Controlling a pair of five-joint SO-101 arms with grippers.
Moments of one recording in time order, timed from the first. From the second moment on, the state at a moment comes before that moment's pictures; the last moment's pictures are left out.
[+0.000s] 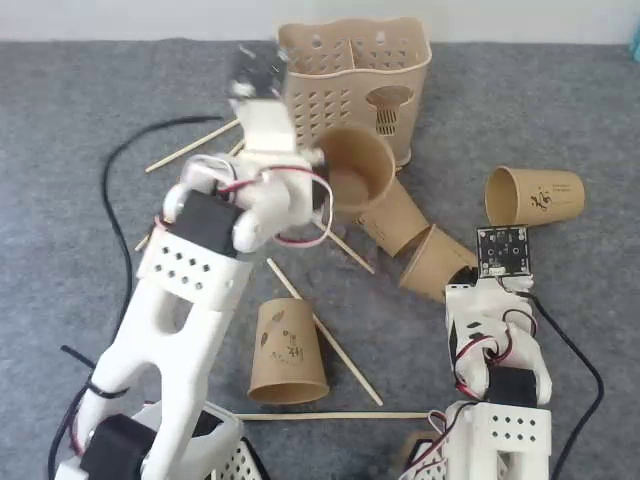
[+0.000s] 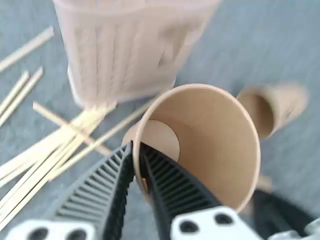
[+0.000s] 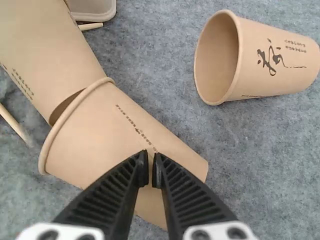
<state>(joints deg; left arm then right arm) 17.9 -22.9 10.5 69.5 23.7 2.4 -83.2 87.4 44.2 8.8</state>
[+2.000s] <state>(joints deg) 13.7 45.4 -90.8 84.4 29.7 2.5 -83.2 88.6 41.7 11.0</state>
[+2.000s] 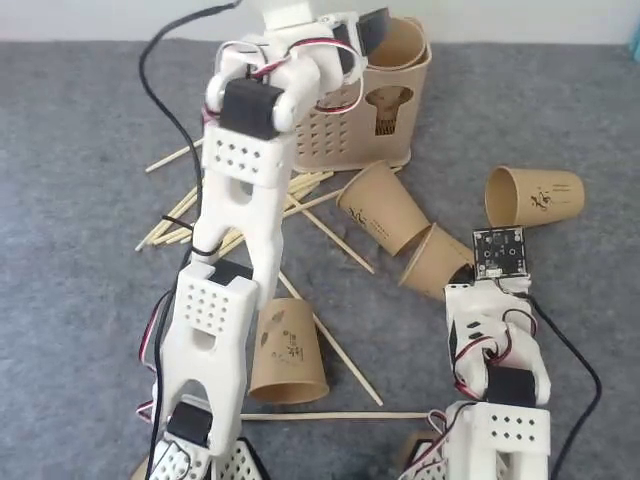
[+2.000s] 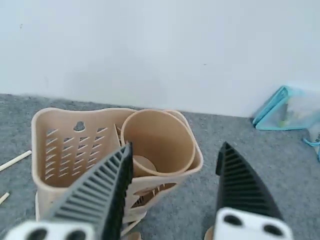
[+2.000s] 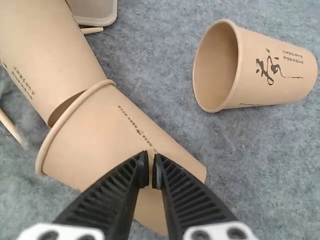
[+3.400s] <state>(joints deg) -12.0 -49.0 49.7 63.5 14.5 -20.5 -83.8 84.1 61.3 22.7</state>
